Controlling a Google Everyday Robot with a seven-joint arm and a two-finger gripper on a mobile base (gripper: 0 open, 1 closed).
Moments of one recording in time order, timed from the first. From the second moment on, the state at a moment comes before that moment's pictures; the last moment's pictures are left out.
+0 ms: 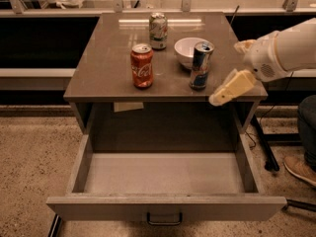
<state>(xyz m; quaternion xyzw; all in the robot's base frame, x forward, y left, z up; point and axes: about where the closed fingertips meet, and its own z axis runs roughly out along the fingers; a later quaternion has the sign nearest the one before) 0.571 -0.173 0.903 -0.50 0.77 0.10 0.39</state>
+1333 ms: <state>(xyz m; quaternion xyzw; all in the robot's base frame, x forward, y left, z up) 0.640 -0.131 0.897 -0.42 0.73 0.22 0.49</state>
